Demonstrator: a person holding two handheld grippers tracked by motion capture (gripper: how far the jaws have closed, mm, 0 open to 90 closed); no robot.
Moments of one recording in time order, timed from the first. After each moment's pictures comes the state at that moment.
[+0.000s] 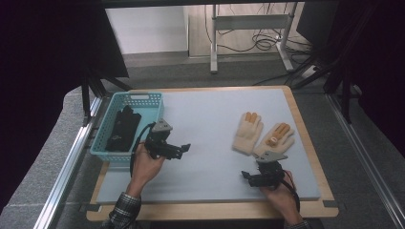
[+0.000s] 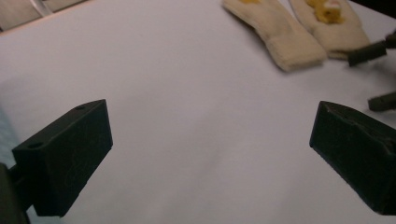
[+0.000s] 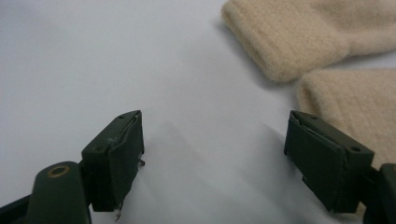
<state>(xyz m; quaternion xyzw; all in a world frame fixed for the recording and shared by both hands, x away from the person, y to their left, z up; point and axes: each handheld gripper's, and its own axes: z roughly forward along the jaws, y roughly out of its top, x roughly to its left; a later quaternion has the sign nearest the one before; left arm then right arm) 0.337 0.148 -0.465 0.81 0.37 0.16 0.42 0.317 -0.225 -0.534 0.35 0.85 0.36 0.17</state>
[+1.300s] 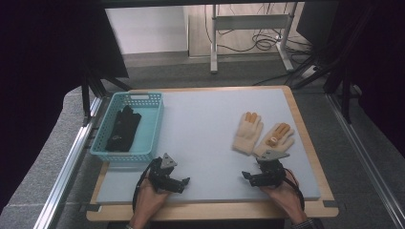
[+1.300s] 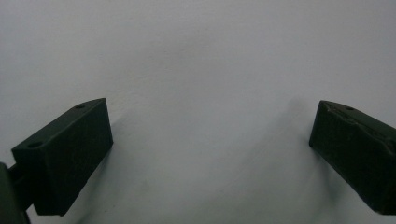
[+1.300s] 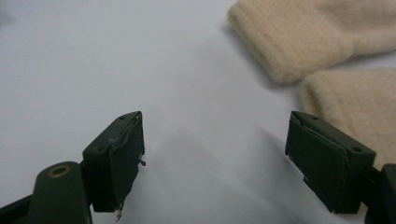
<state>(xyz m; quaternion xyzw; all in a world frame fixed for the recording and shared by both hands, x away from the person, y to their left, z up) 0.286 0.145 -0.551 0.84 0.40 0.14 0.35 0.318 -0.227 -0.524 0.35 0.85 0.36 0.15</state>
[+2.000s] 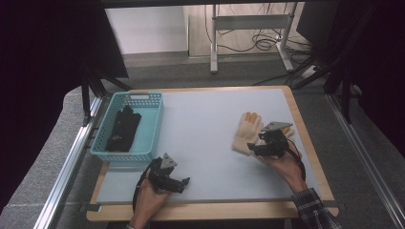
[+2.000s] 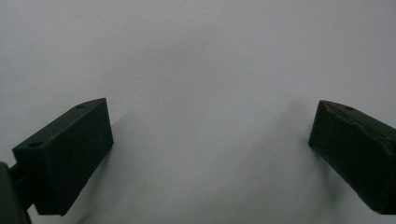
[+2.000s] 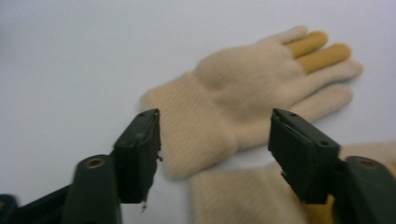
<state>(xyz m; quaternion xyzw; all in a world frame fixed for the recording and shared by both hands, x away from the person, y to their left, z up) 0.285 0.145 -0.551 0.84 0.40 0.14 0.35 0.394 -0.233 -0.482 0.36 0.84 0.36 0.18</state>
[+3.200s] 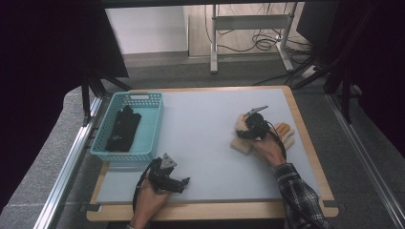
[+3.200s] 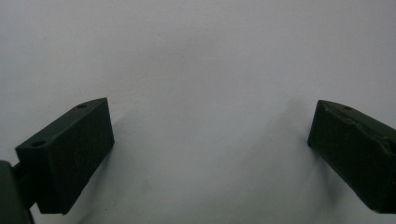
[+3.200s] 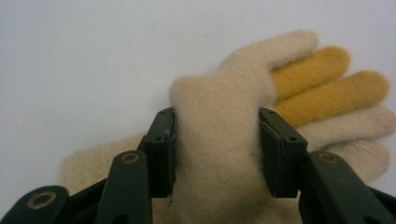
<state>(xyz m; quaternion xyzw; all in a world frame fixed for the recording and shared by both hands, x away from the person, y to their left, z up) 0.285 0.145 -0.551 0.83 0.40 0.15 0.35 0.470 -0.192 -0.506 0.38 0.86 0.30 0.15</state>
